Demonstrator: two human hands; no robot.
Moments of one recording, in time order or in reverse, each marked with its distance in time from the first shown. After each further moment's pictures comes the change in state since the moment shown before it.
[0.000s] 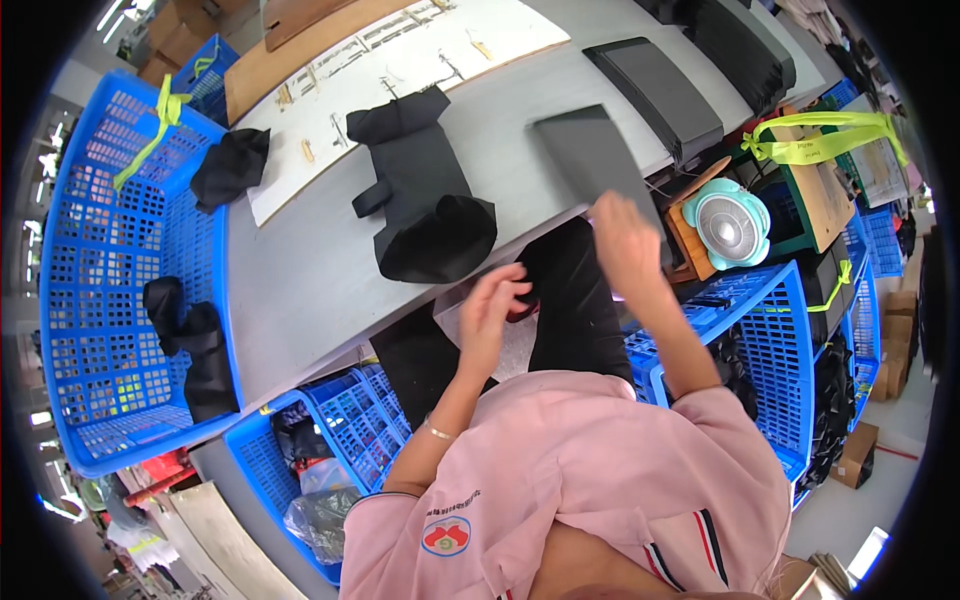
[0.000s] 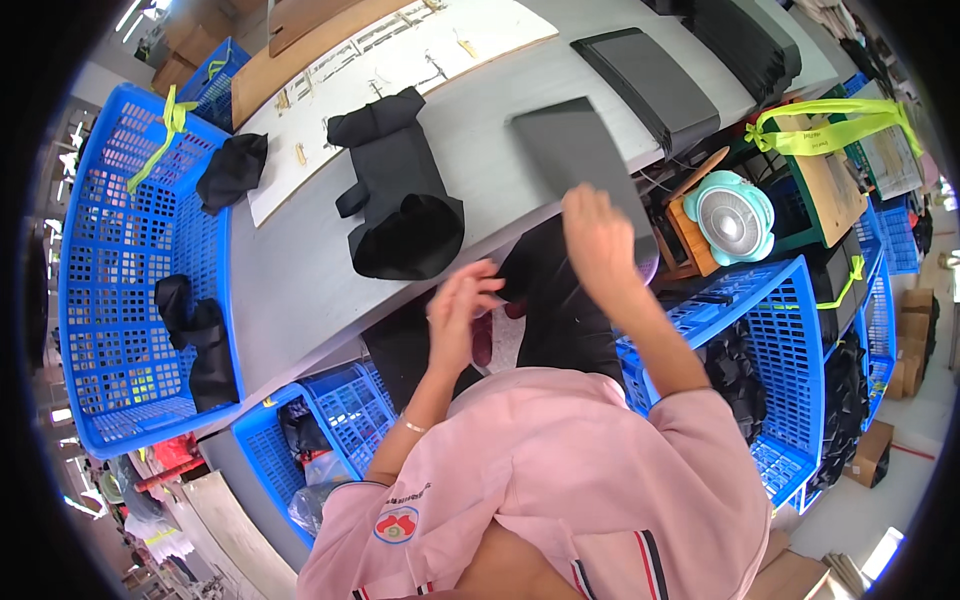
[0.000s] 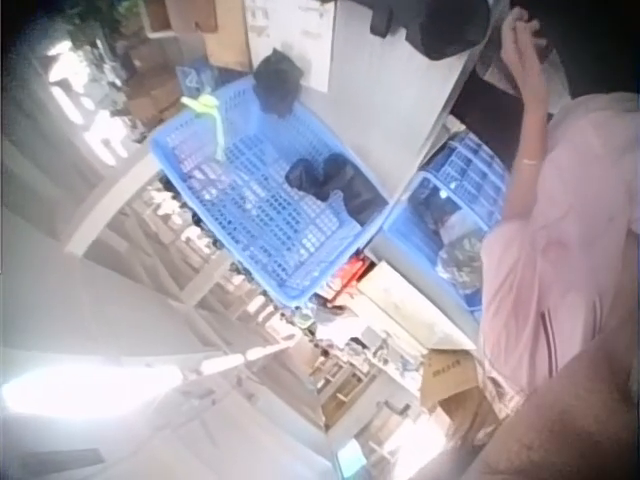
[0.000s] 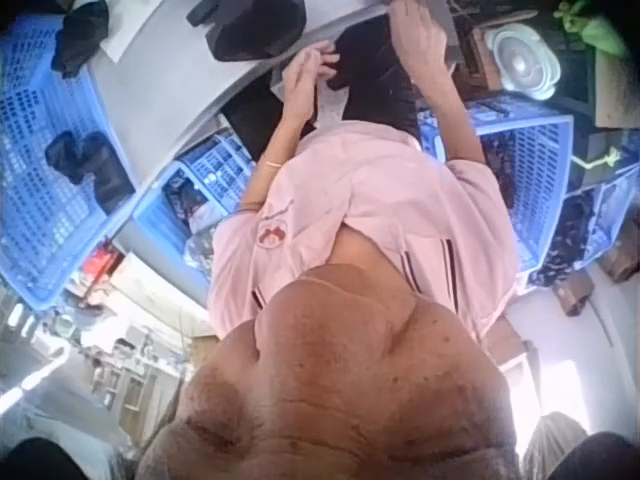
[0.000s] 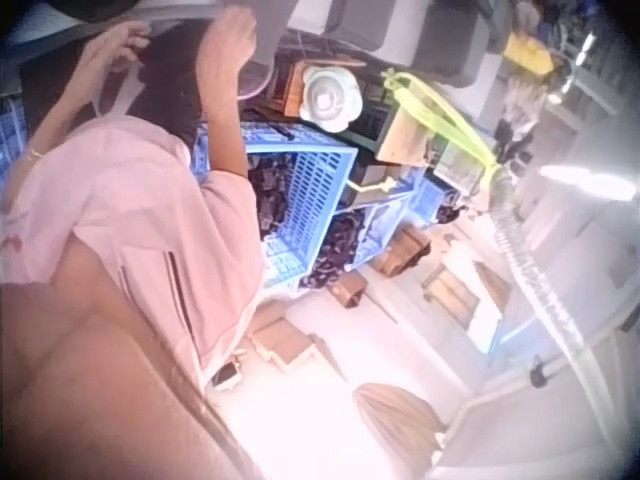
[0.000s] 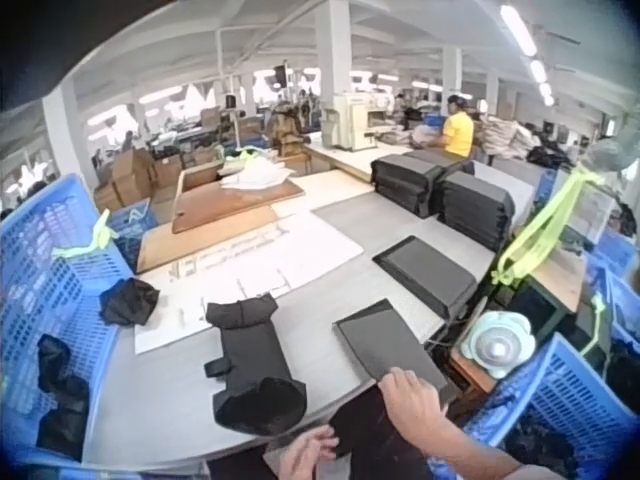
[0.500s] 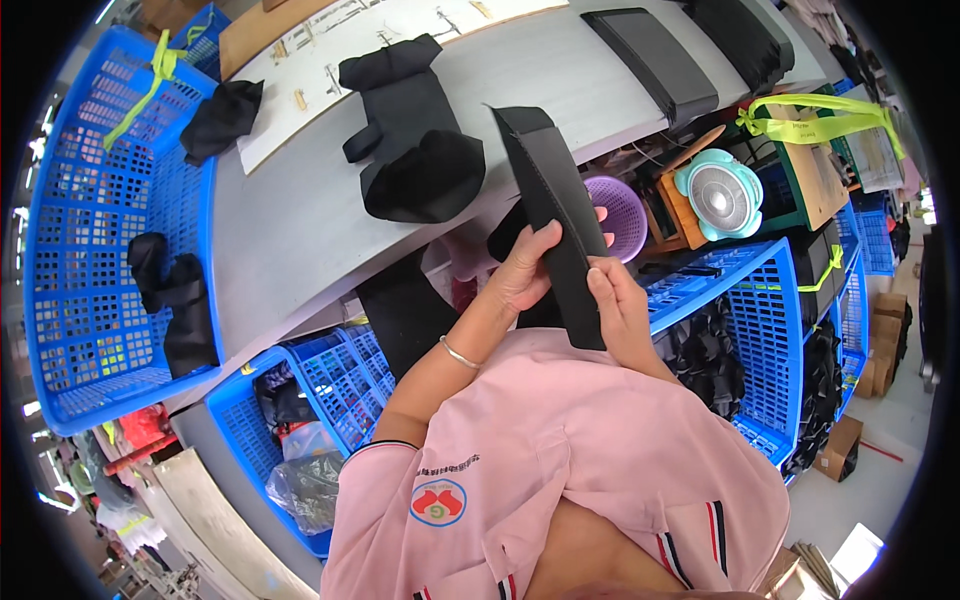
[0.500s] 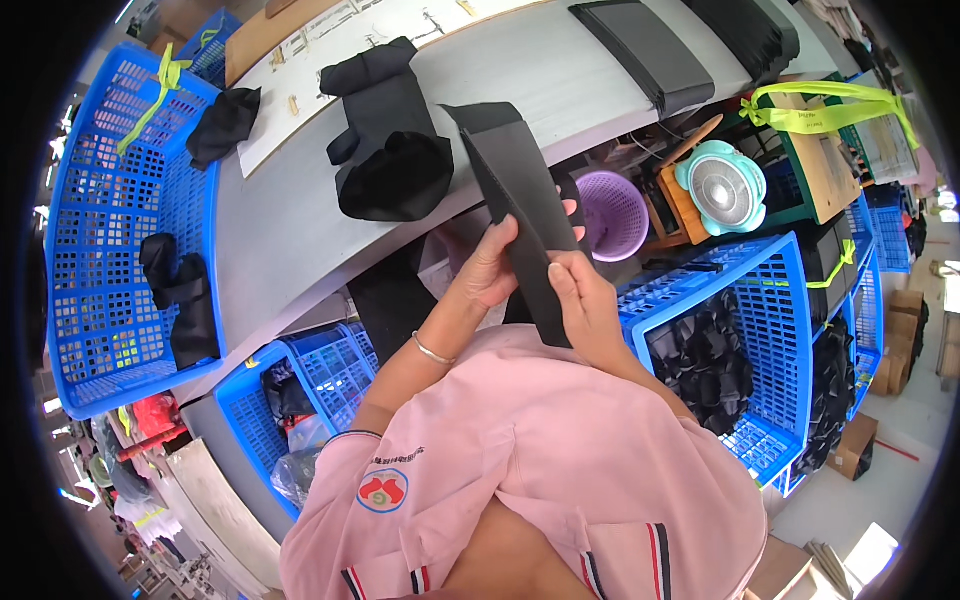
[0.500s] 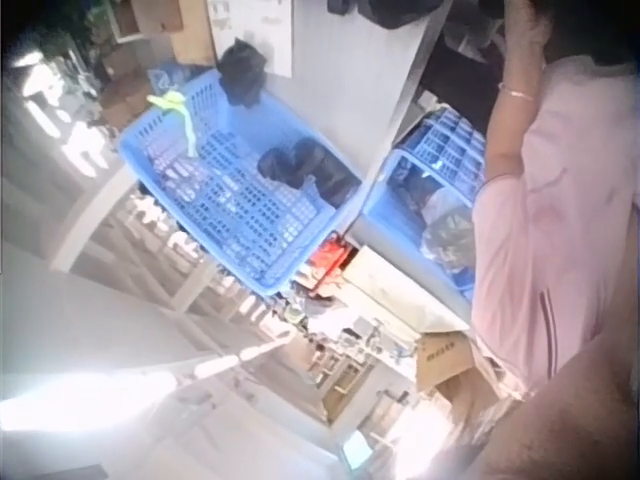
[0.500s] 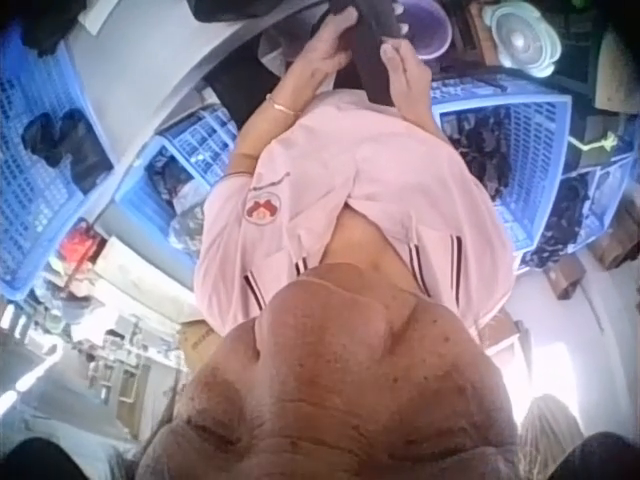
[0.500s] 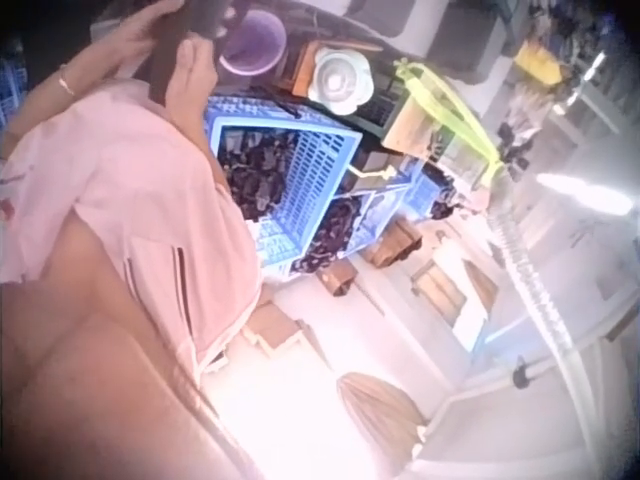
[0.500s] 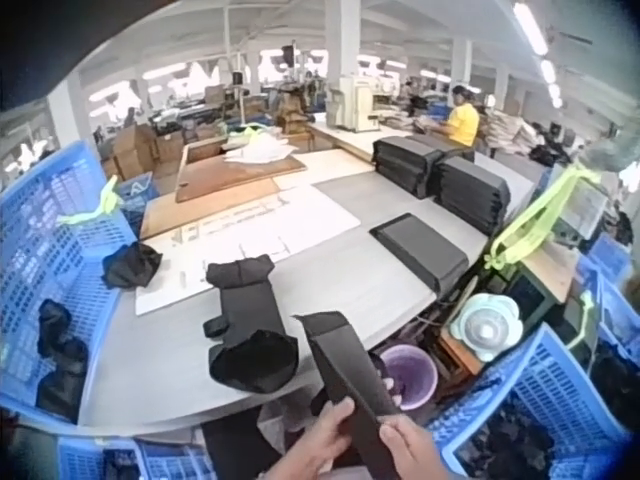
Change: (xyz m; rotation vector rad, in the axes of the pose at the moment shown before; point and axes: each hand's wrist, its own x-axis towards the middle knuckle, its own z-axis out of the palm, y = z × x) left_hand 0.016 -0.007 0.054 -0.907 -0.540 -0.323; right_hand -0.107 -0.057 -0.092 1.225 -0.233 0.568
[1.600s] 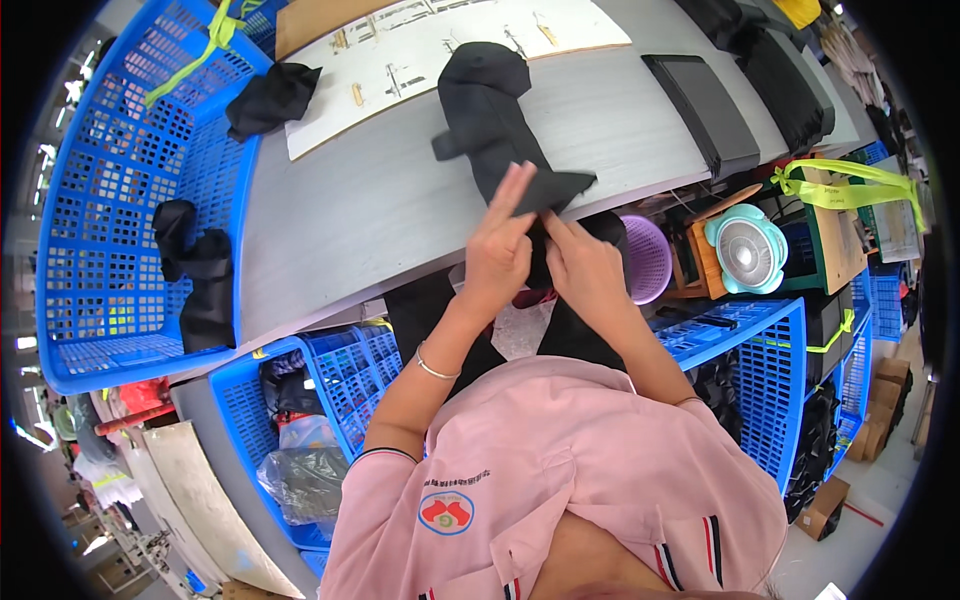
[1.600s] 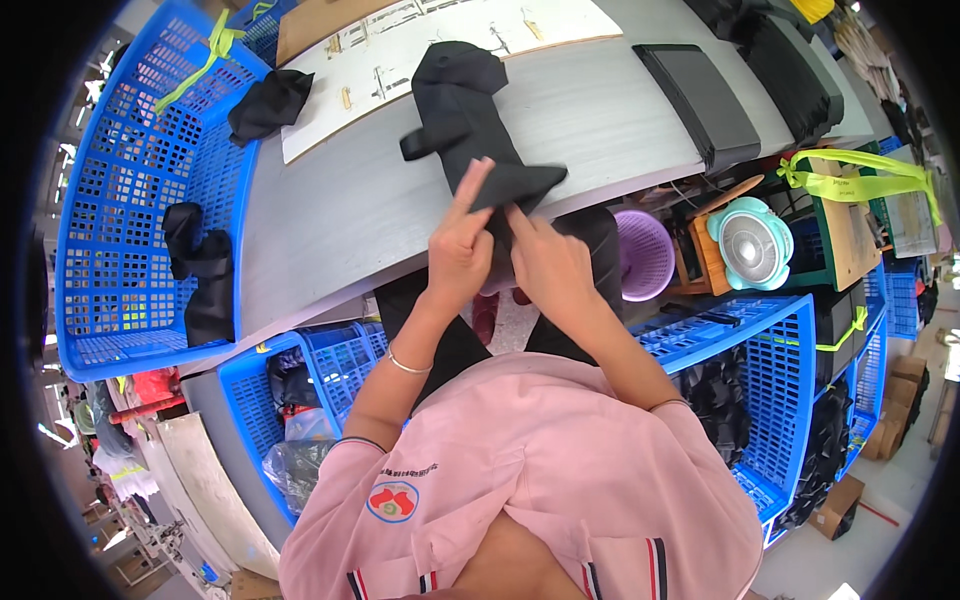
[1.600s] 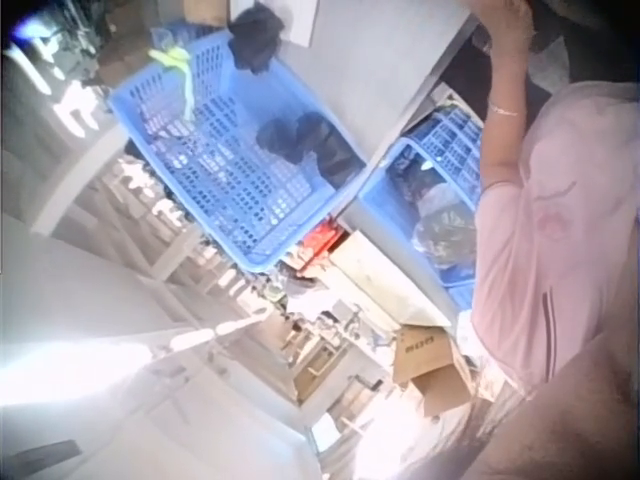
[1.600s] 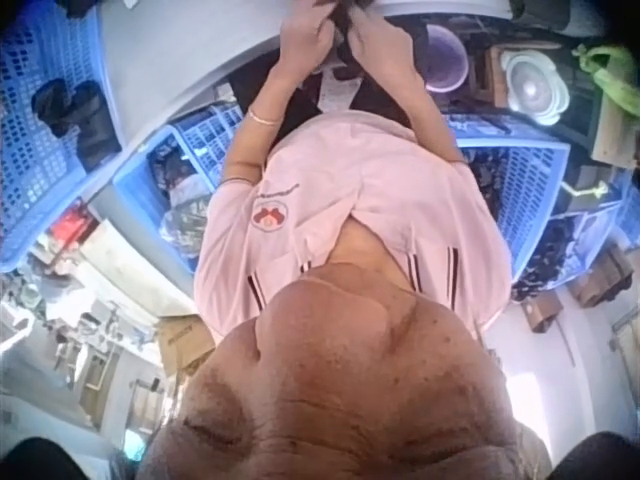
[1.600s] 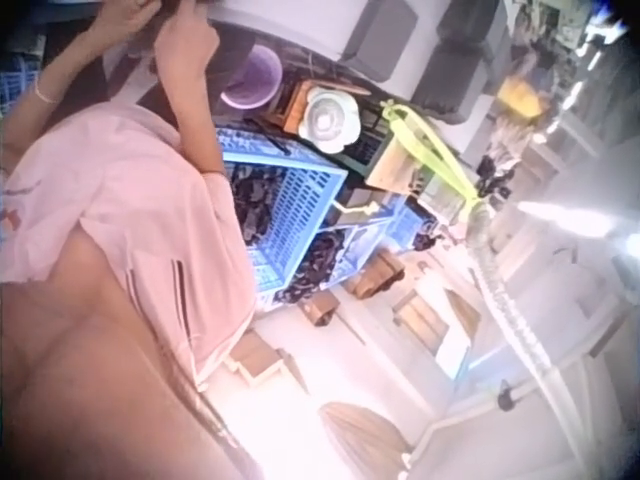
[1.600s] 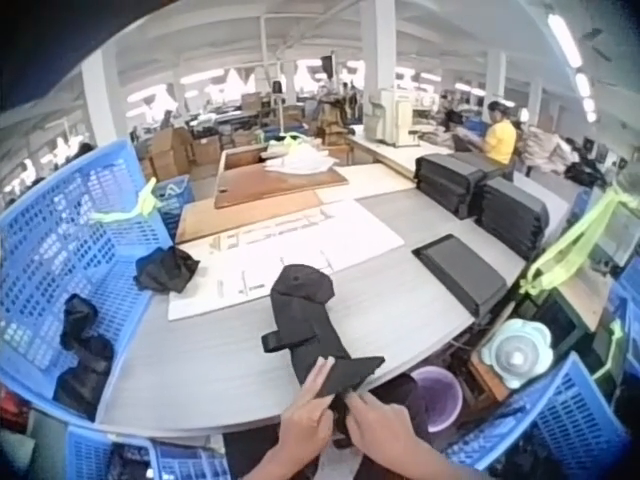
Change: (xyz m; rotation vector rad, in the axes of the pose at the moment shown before) left_hand -0.027 0.094 0.010 1.774 0.488 0.832; right_hand 0.104 -0.007 0.070 -0.641 -0.118 -0.440
